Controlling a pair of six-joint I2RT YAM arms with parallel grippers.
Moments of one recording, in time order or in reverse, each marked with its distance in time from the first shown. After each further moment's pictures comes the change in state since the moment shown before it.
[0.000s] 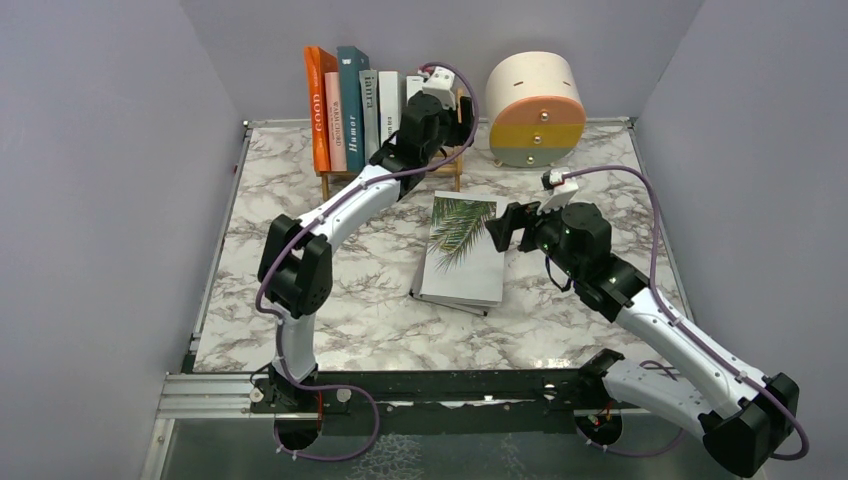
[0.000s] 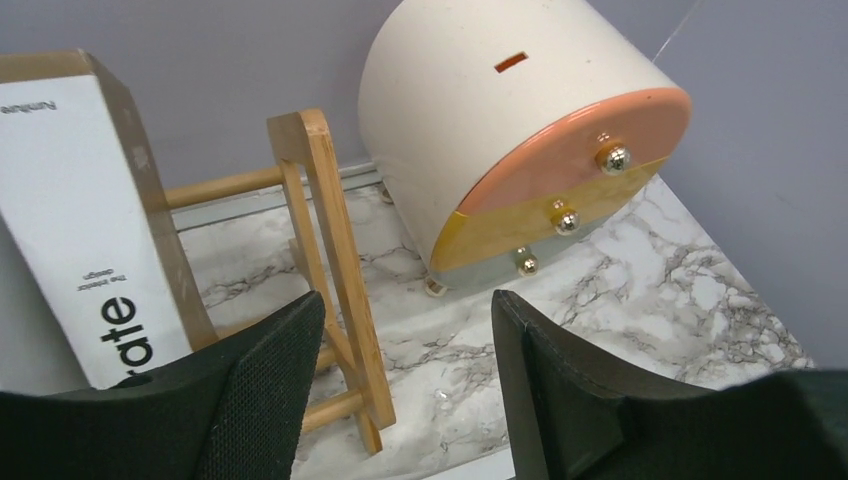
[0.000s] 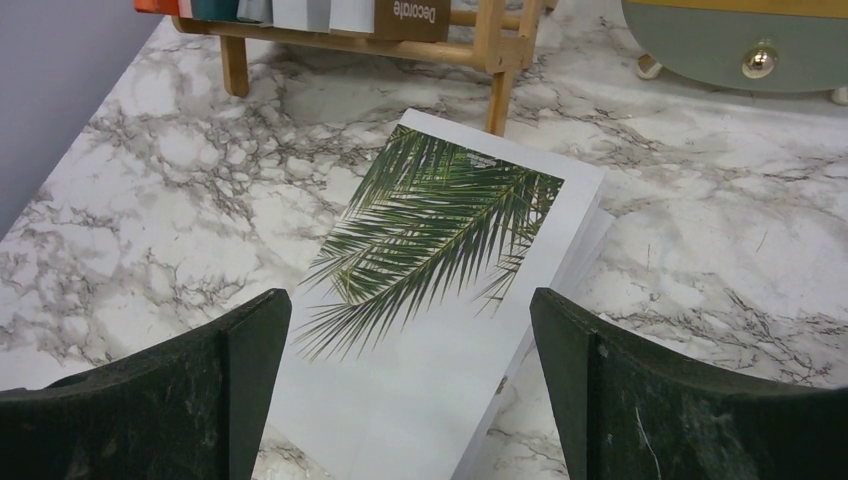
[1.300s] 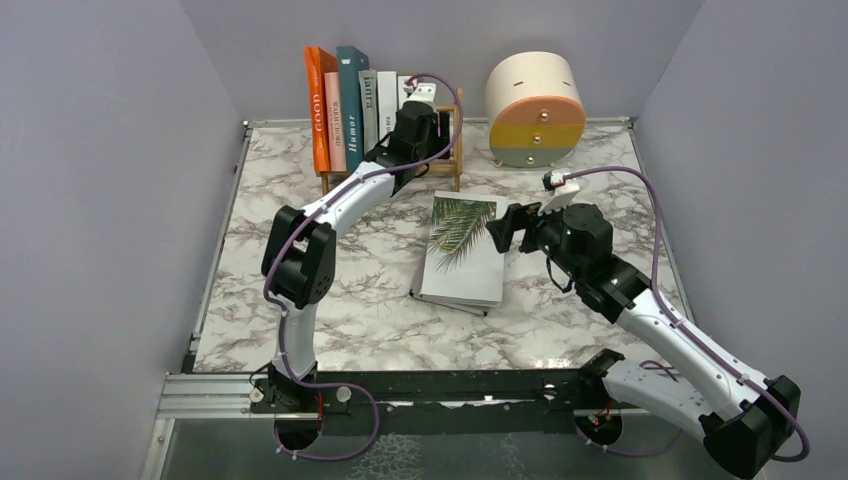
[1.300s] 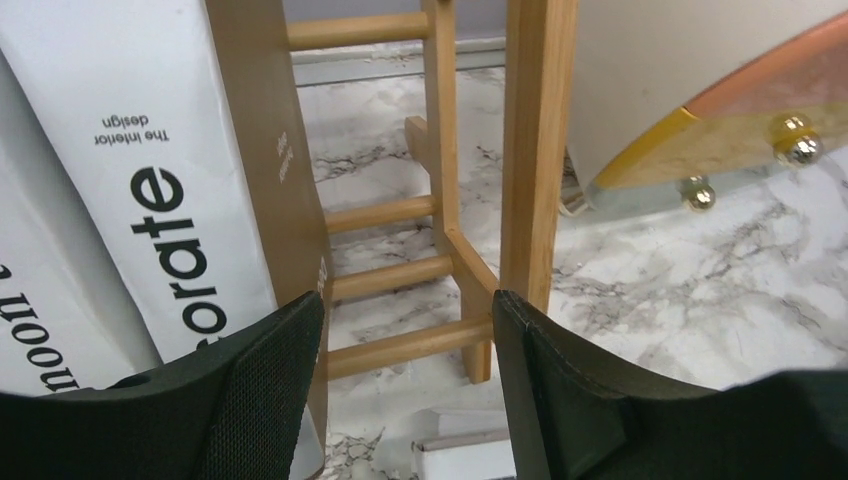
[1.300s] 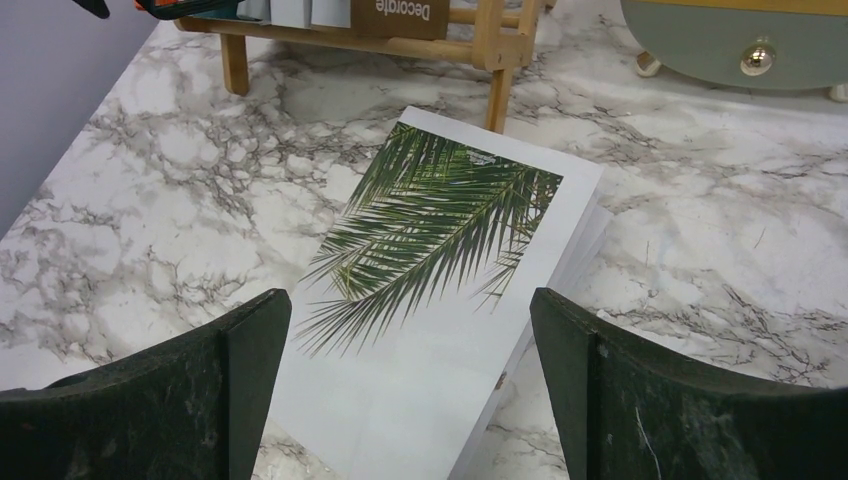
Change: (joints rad) left arm 0.079 0.104 0.030 -0.202 -0.100 -0.028; right arm 0.000 -0.019 0.000 -0.017 0.000 0.000
